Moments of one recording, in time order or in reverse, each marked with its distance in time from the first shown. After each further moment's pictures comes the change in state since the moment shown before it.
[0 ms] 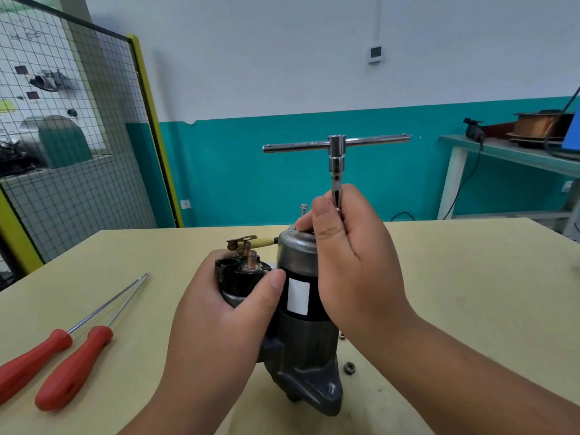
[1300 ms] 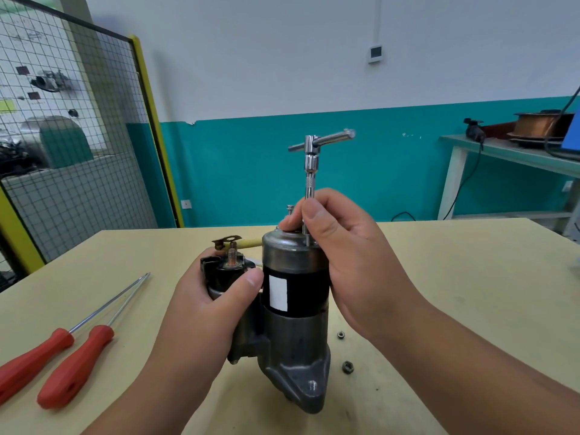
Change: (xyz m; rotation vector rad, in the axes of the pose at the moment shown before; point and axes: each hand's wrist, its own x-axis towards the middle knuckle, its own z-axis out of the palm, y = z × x) left_hand 0.016 -0.014 -0.017 -0.045 -0.089 -0.068; right_hand 0.012 0.005 -0.008 0.391 -0.254 0.177
